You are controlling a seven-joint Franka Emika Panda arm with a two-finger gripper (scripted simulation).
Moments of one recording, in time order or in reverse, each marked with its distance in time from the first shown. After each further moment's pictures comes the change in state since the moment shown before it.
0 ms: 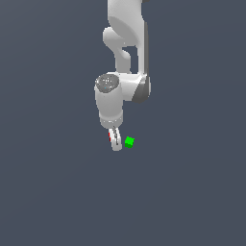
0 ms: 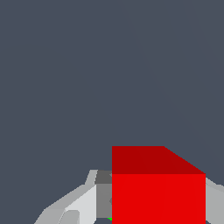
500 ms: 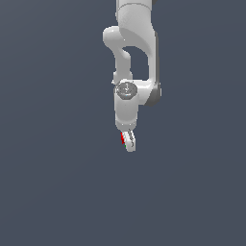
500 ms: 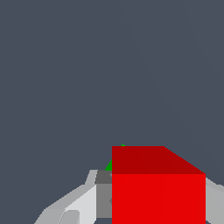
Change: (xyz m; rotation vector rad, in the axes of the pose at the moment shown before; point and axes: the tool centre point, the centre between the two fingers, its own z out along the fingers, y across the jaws) arm -0.059 0.001 0.038 -0.002 0.000 -0.003
